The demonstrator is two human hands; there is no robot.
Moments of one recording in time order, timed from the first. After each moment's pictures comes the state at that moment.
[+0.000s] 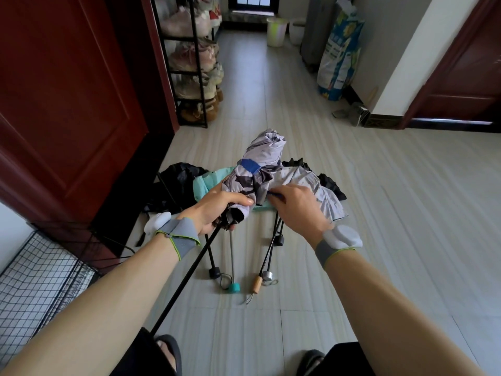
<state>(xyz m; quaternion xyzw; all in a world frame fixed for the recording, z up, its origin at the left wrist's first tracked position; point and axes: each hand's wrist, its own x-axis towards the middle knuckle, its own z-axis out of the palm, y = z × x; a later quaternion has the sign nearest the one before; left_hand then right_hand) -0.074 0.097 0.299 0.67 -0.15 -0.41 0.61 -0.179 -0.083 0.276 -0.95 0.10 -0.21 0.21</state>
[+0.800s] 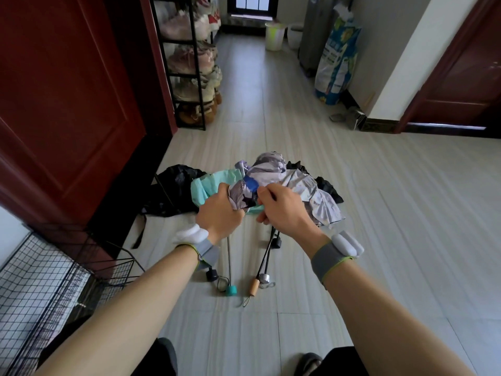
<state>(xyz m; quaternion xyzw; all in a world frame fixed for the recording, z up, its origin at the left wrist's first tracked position) -0.088 0.082 0.272 0.92 -0.19 -0.09 0.32 -0.182 -0.040 0.320 -0.86 0.23 -0.09 0.44</state>
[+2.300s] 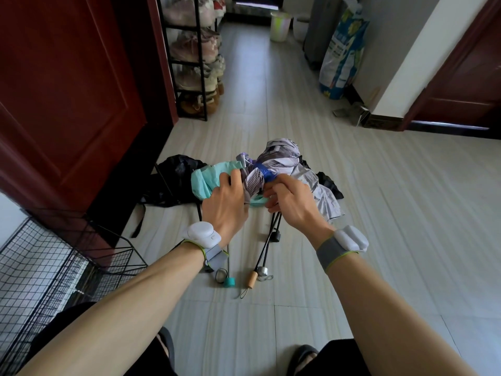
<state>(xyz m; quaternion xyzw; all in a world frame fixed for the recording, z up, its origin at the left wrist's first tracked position) -0.106 0.074 0.264 0.91 -0.29 0.17 0.23 -0.186 -0.053 0.311 -0.80 0.23 -0.13 0.53</state>
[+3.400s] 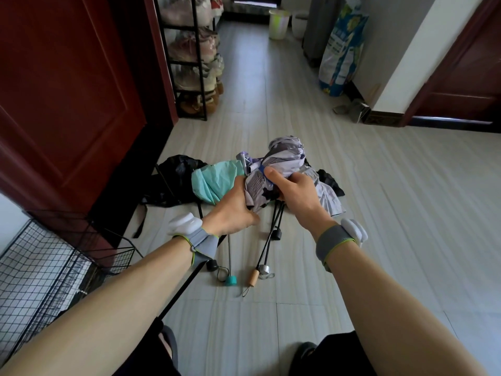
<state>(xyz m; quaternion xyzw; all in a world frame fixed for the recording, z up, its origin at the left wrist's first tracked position) -0.098 0.076 0.276 0.83 -0.30 -0.21 0.42 -0.173 -0.072 0.298 -0.69 0.29 -0.17 0.64</state>
